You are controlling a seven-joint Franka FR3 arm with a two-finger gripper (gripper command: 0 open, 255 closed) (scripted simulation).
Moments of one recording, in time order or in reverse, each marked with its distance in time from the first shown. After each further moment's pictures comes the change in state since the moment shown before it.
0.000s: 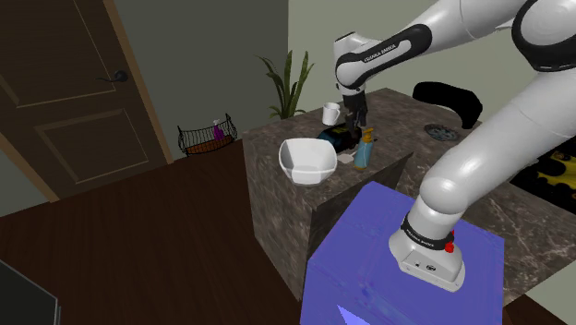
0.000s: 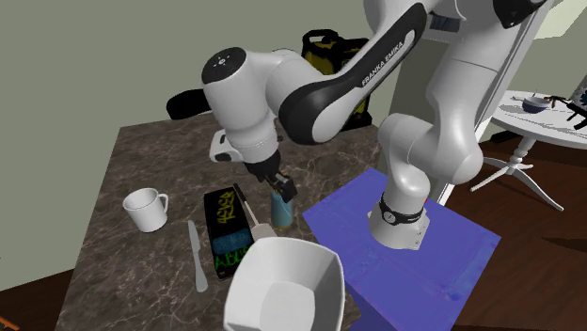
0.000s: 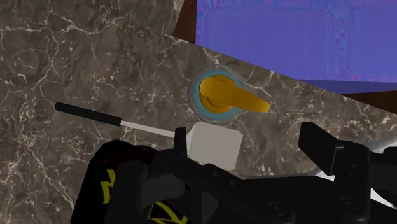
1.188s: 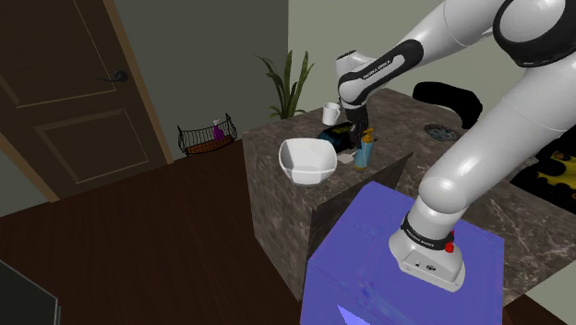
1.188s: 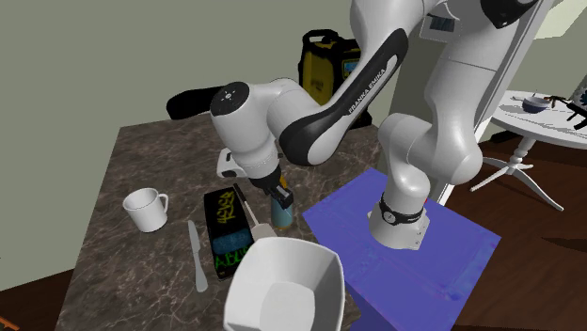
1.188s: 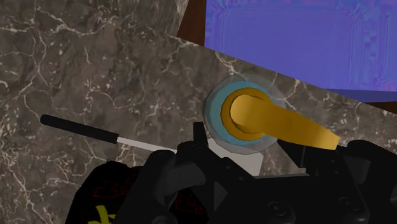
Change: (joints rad) arm -0.025 0.068 -0.033 -0.078 -0.042 0.133 -0.006
